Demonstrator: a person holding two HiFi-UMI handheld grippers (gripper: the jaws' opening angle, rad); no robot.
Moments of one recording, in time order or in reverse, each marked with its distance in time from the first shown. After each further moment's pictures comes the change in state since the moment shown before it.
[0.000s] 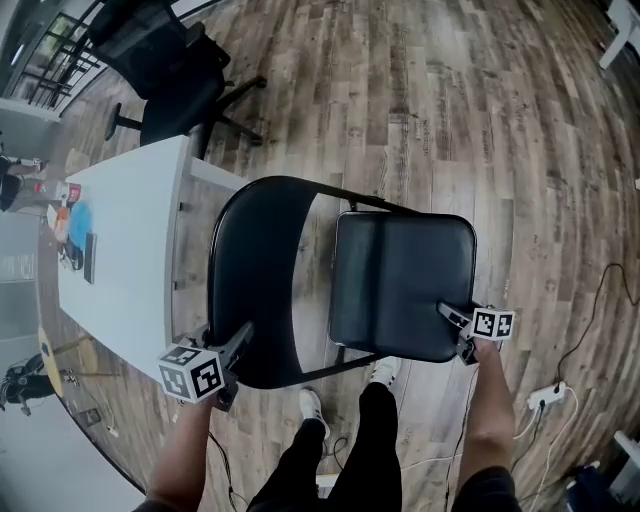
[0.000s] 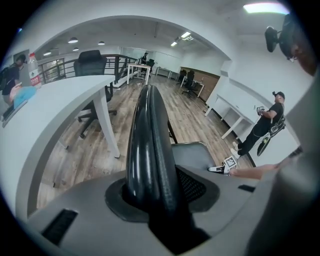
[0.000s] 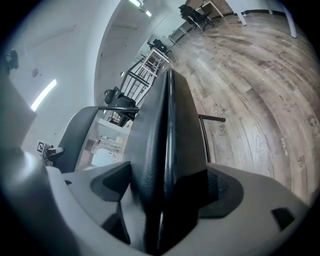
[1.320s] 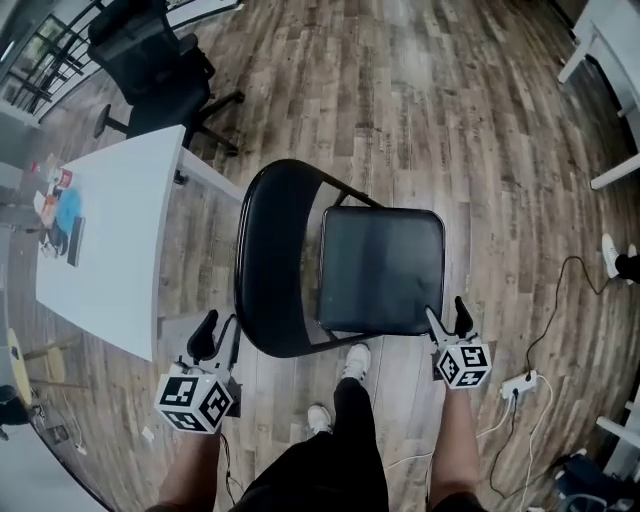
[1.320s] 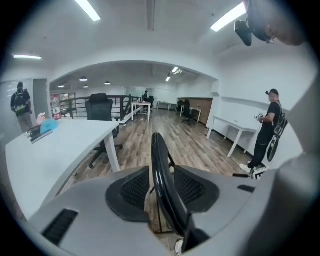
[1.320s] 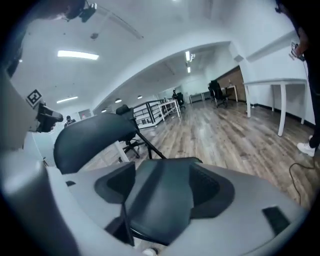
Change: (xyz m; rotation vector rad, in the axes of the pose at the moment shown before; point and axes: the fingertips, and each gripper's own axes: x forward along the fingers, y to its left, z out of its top) left arm -0.116 -0.080 0.001 0.067 -0.407 0.120; right arm -0.183 0.153 0.001 -0.518 -0.528 -0.340
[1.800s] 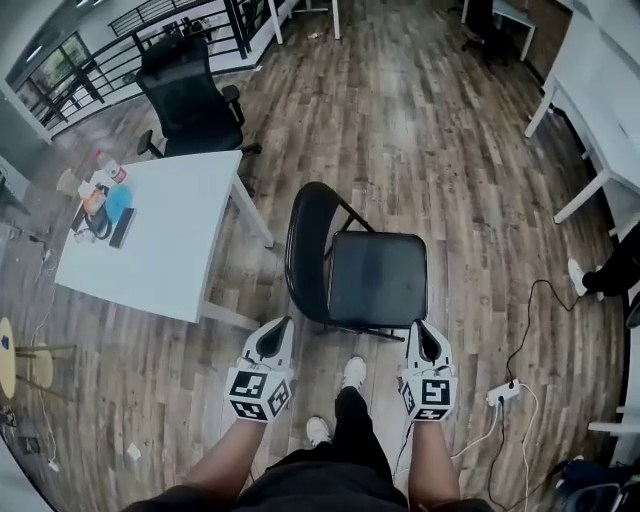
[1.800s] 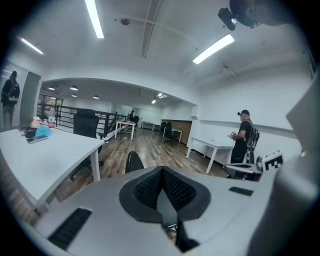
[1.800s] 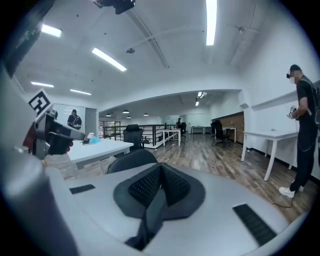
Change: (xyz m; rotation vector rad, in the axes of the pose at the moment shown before) left arm -0.198 -0.074 -0.010 0.000 -0.258 -0.223; right arm -0.239 0.243 0.121 -0.262 -0.262 -0.112
